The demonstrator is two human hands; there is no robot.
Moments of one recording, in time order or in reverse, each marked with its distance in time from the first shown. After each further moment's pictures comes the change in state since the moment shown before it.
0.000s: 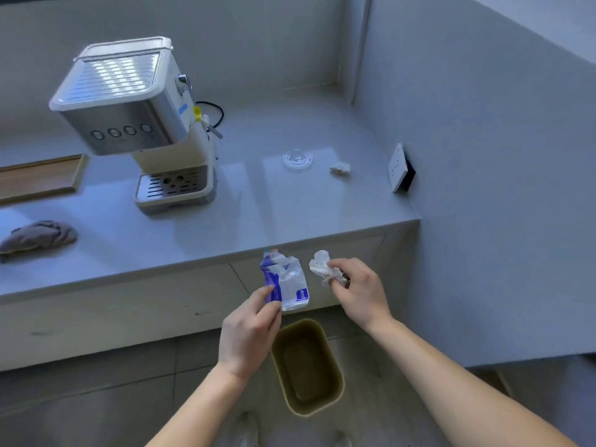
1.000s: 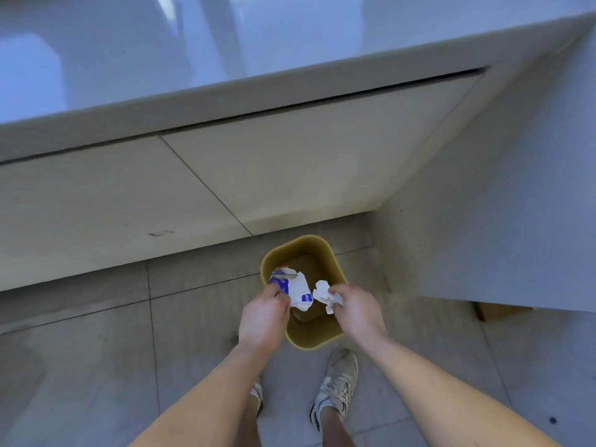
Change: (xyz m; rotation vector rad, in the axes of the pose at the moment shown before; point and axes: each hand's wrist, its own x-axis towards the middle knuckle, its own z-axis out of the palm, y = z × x) left_hand -0.165 -0.084 0.244 0.002 -0.772 -0.314; right_hand -0.117 0.214 0.245 -0.269 -0.428 0.483
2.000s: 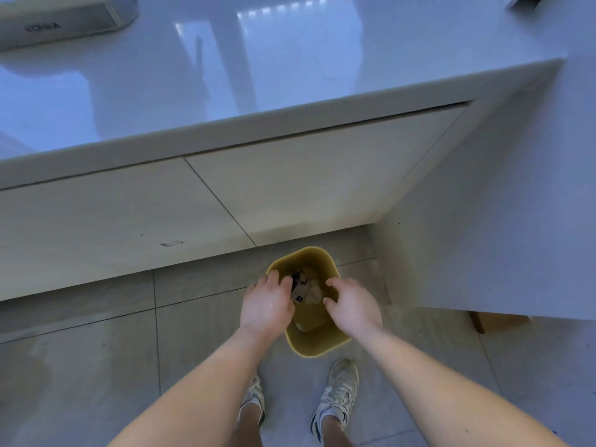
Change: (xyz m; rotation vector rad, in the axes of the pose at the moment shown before) left_hand 0.018 0.008 -0.041 0.139 0.052 0.040; right_hand 0.004 -0.028 -0.021 -0.056 0.068 -0.056
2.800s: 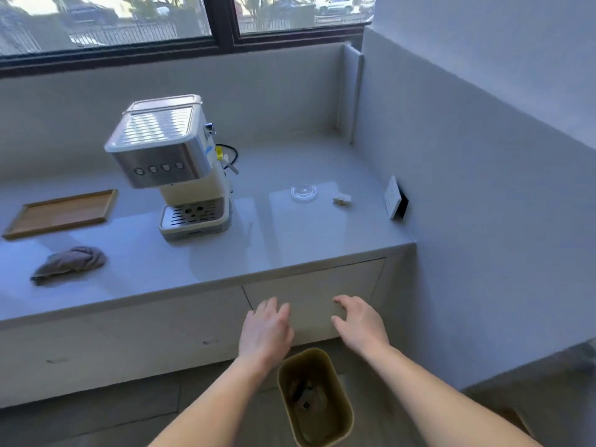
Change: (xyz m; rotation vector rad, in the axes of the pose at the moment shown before) left_hand -0.074 0.072 -0.275 0.078 0.285 0.028; right_hand -0.086 -0.101 -0.261 0.083 0.244 -0.190
